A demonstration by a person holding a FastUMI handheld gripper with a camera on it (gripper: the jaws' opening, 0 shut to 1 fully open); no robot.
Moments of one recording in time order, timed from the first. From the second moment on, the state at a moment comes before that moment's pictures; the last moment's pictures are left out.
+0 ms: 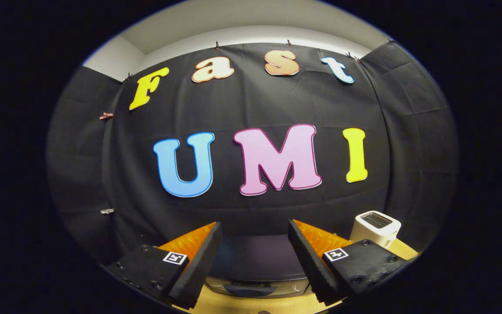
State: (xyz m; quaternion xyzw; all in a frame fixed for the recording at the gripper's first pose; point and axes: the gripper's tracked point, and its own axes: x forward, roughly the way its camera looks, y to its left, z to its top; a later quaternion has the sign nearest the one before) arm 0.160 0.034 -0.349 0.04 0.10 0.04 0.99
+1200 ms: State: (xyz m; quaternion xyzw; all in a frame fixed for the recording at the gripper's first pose) arm 0.145 0.049 -0.539 0.00 0.23 -0.02 0.97
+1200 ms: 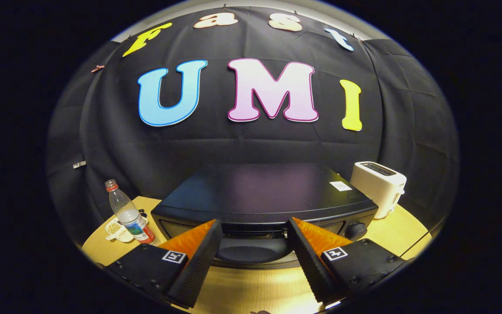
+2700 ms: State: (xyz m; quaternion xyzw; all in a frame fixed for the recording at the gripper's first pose) arm -0.009 0.025 -0.590 0.03 0.43 0.00 0.90
